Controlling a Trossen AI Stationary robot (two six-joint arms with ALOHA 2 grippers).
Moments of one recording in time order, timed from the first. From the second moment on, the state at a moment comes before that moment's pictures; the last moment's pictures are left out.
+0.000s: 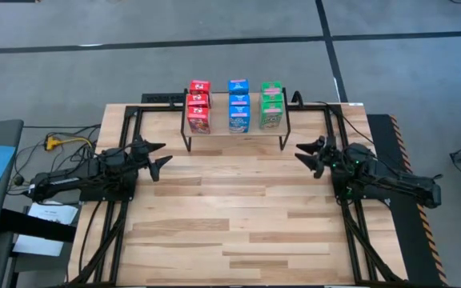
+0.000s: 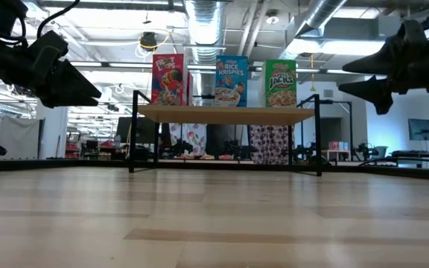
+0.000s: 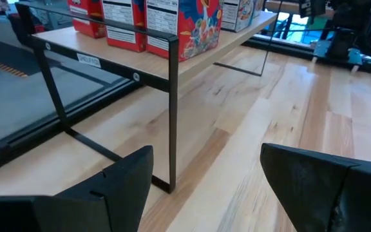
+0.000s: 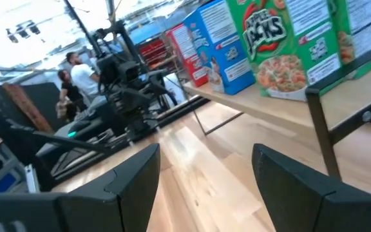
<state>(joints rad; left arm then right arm) 0.18 0.00 0.10 -0.27 -0.38 -0.14 -0.32 0.00 0.01 0.02 -0.02 0.43</state>
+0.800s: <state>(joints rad) 0.18 0.00 0.10 -0.28 -0.38 -0.05 -0.32 0.23 0.01 0.01 -0.06 0.17</state>
